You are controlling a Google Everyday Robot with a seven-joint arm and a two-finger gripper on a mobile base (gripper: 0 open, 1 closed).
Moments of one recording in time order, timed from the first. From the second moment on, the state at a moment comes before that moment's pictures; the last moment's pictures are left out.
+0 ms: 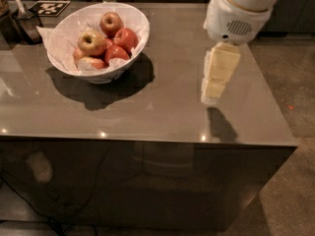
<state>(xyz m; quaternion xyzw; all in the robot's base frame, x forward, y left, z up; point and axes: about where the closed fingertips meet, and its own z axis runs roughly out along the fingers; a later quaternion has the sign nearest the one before) 0.503 -0.113 0.978 -0.65 0.74 -0.04 0.16</state>
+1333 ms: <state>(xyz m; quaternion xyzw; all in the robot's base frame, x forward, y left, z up) 0.545 -0.018 1.024 -0.70 0.68 -0.07 0.21</state>
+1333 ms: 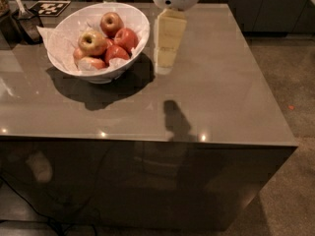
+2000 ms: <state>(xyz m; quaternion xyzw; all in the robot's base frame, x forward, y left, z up) 0.556 0.025 1.045 -0.73 0.64 -0.09 0.22</state>
